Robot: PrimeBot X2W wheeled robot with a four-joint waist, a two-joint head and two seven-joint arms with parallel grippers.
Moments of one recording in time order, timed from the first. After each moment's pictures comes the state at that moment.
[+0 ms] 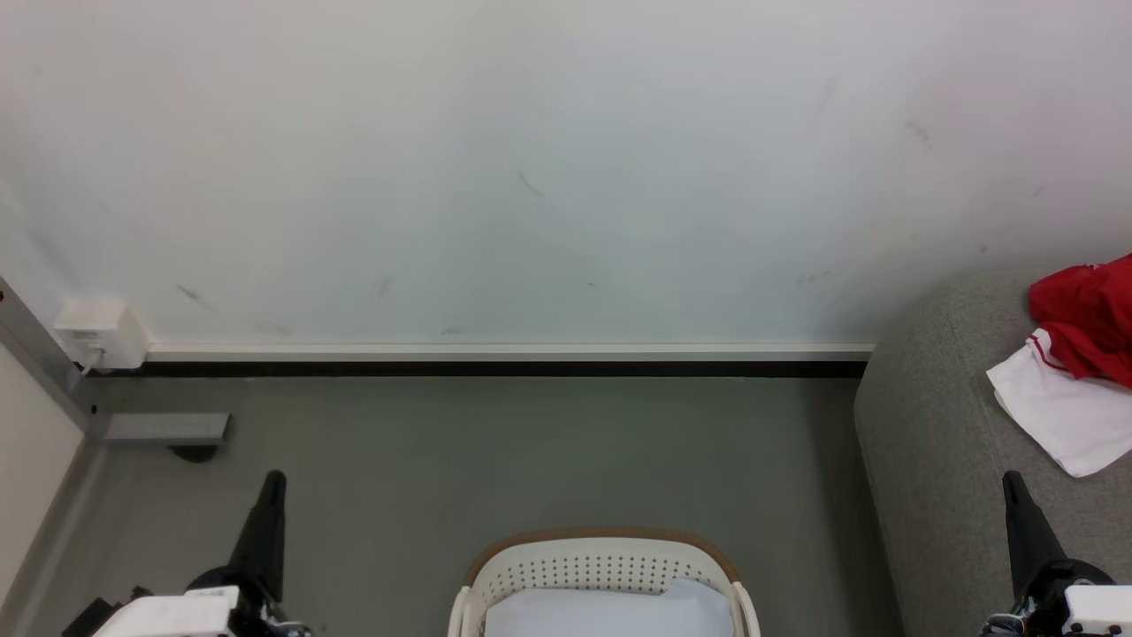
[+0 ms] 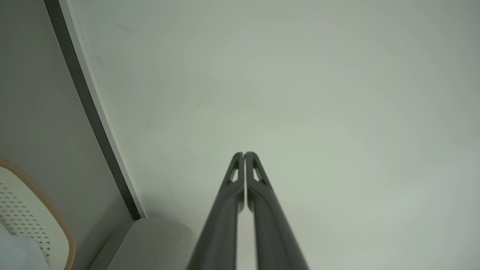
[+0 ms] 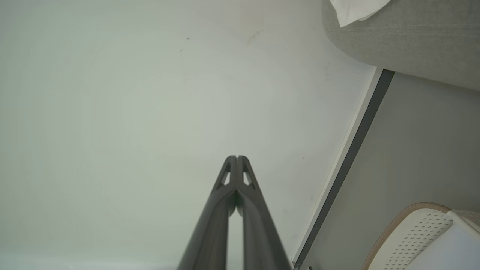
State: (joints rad) left arm -0.11 0.05 0.11 0.25 -1.61 -0.13 0.11; right arm -0.10 -0.05 -0.11 0.25 1.61 0.13 0.11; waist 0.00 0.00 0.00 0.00
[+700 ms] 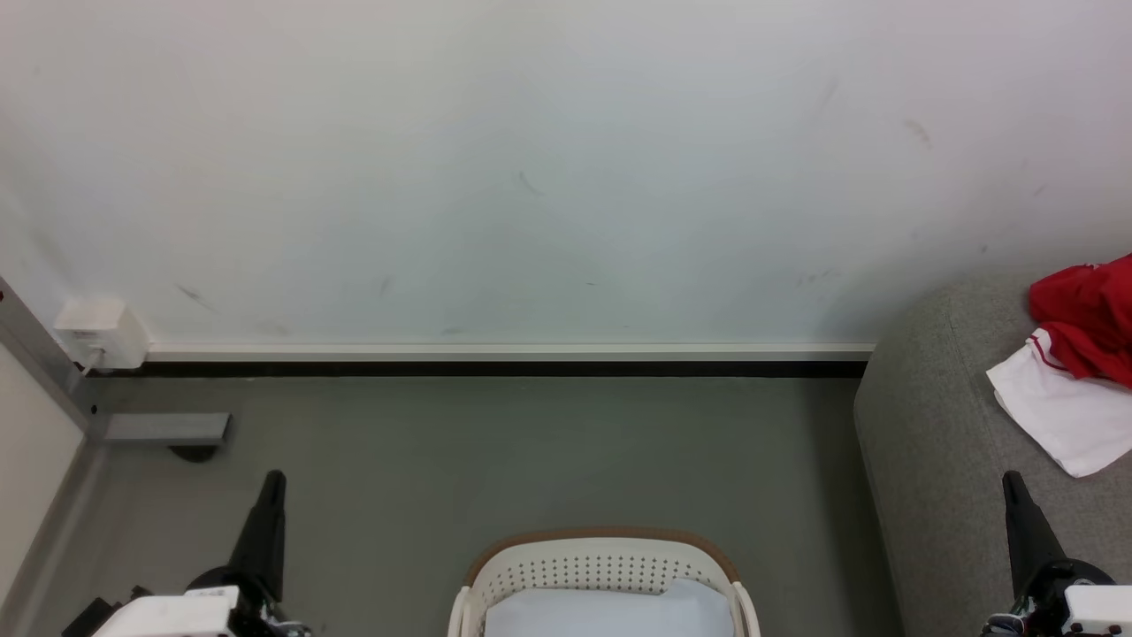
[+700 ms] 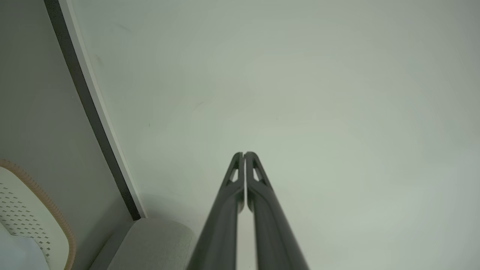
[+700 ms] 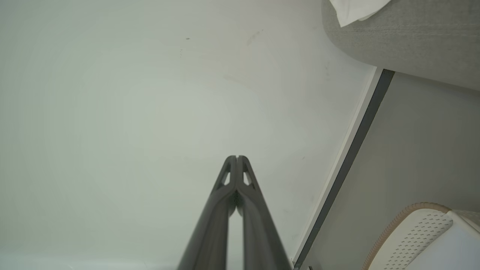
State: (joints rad) left arm -0.11 0.05 0.11 0.25 -1.61 -0.13 0.11; right arm -0.10 -0.05 -0.11 0.25 1.61 0.13 0.11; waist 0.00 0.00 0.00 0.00
